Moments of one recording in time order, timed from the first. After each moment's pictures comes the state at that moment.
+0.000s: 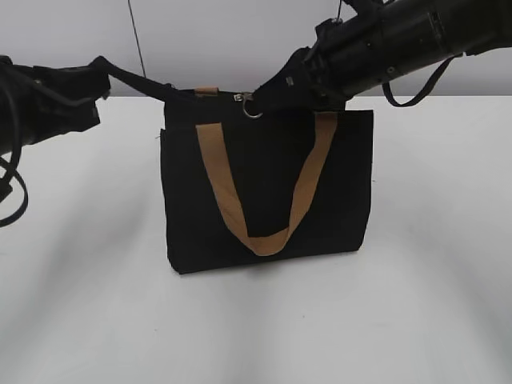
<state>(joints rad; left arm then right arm) -0.42 1.29 -0.51 0.11 -0.54 -0.14 0.29 1.76 -1.23 1.18 0.73 -1.20</state>
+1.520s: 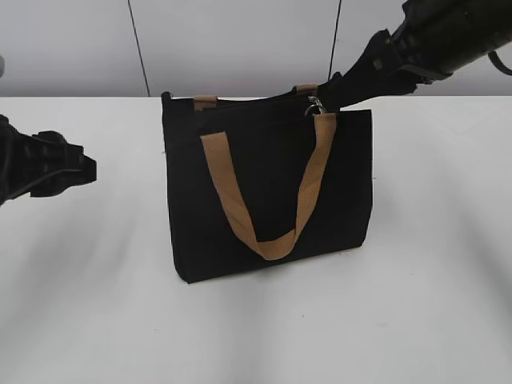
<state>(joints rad) -0.41 1.25 -0.61 -0.06 0.18 -0.17 0.17 1.61 -1.23 0.80 0.84 -0.92</state>
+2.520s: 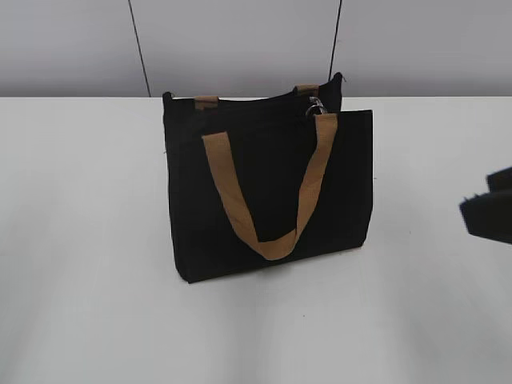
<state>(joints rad) -0.44 0.57 -0.66 0.04 0.90 -0.16 0.26 0.88 -0.71 0.60 0.80 -0.67</state>
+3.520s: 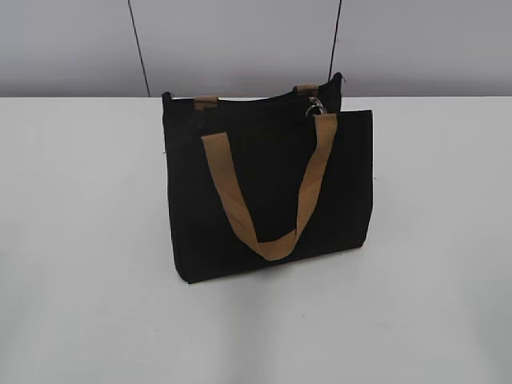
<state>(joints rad) -0.44 0.09 -0.53 -0.01 1.06 -0.09 0.26 0.08 -0.49 0.14 1.11 -0.11</state>
